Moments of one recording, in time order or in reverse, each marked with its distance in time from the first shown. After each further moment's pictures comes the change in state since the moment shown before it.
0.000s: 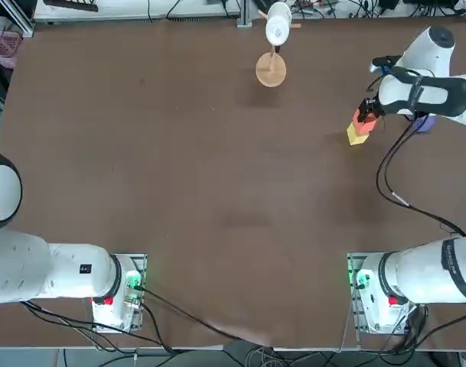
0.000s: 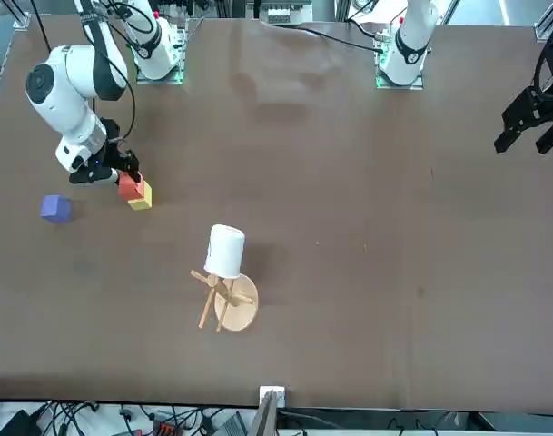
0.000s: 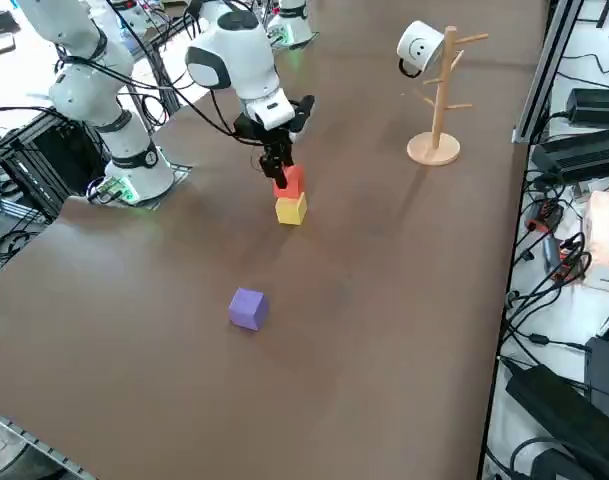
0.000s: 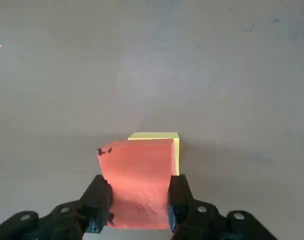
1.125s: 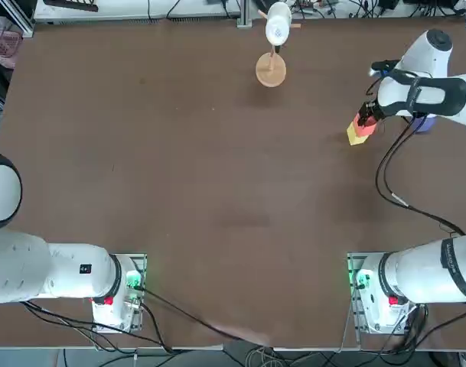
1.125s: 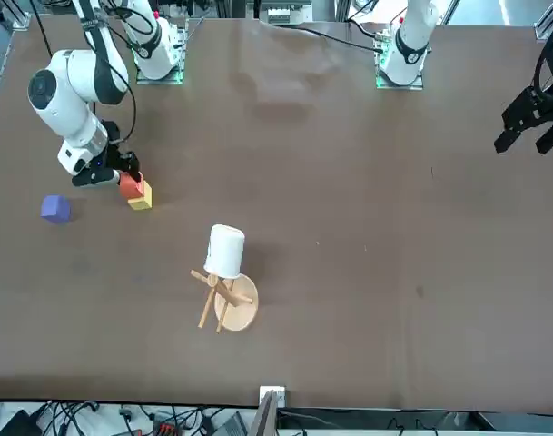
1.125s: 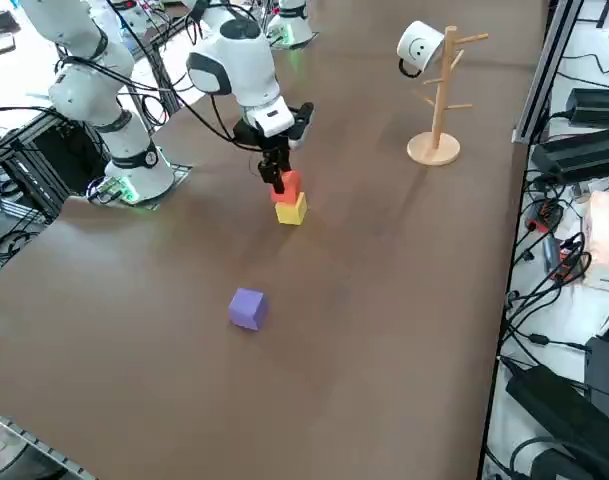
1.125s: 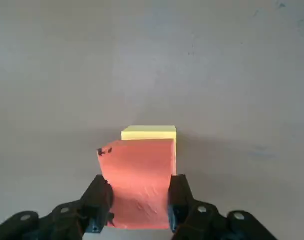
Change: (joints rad) arm -0.005 0.028 -0.004 -0.003 0.000 -0.001 -0.012
